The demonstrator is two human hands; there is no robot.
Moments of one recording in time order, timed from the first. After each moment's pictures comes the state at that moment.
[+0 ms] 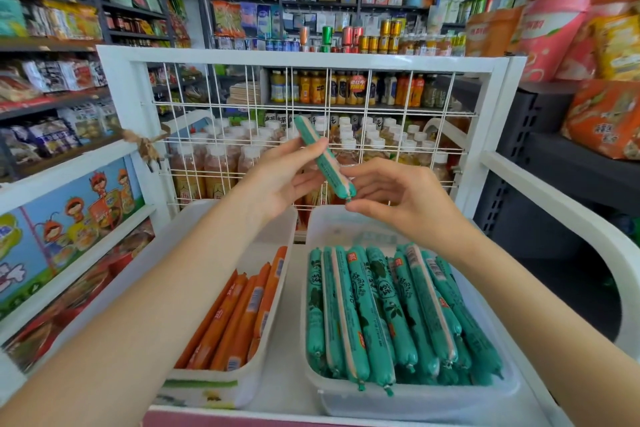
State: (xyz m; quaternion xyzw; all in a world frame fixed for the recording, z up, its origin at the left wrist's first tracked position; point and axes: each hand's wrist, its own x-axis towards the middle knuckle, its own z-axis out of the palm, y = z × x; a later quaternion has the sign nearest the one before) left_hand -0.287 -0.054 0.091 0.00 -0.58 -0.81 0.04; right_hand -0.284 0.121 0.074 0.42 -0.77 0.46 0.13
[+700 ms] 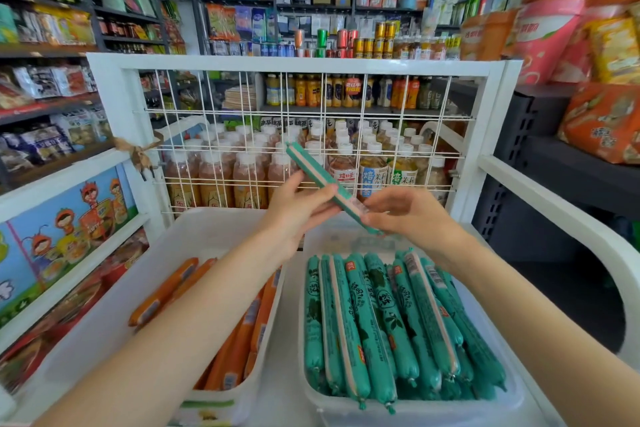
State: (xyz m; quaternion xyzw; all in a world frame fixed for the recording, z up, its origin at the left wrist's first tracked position) left_hand -0.291 -0.038 0.055 0.02 -0.60 -0.80 0.07; right_hand -0.309 0.132 0.057 0.19 -0.80 0.57 -0.03
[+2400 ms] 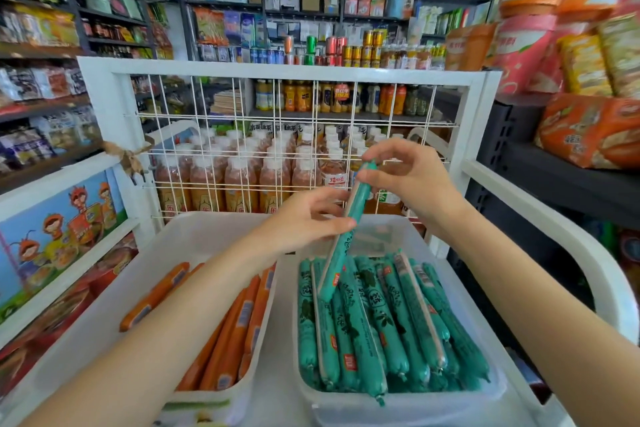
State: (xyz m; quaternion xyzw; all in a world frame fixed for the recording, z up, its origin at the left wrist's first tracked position) left_hand -0.273 -0.040 0.061 -0.17 -0.82 -0.54 0.02; right_hand -0.306 0.128 0.096 0.27 -0.76 0.58 0.12
